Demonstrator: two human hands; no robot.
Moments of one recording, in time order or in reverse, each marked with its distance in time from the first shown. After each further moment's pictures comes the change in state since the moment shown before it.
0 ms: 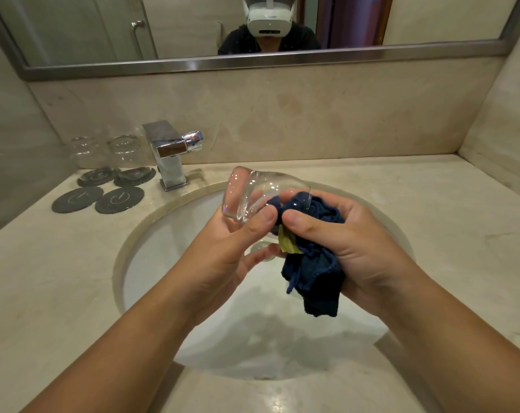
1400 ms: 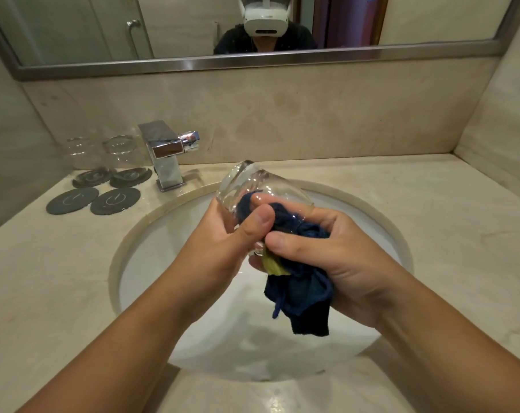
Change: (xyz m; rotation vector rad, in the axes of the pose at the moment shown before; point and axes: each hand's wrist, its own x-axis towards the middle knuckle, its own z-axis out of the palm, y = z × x) left_hand -0.003 0.001 -0.003 0.077 0.026 0.105; right_hand -0.006 0.004 0.007 0.072 -0.135 0.095
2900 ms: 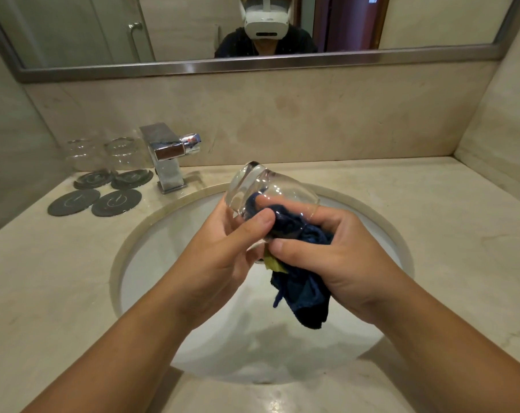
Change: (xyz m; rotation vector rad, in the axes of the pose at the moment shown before) left_hand 0.000 -0.002 0.001 -0.111 0.017 -0.064; right_hand 0.001 0.002 -0.005 -0.282 0.057 -0.160
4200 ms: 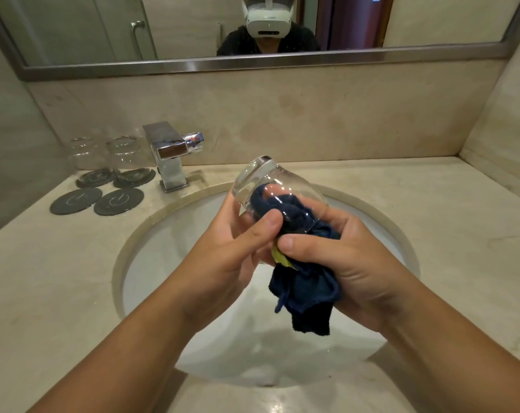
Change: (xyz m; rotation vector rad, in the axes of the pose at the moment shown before) left_hand -0.001 0.001 0.001 0.033 -0.035 -0.013; right_hand 0.000 -0.002 0.003 0.294 -0.011 0.132
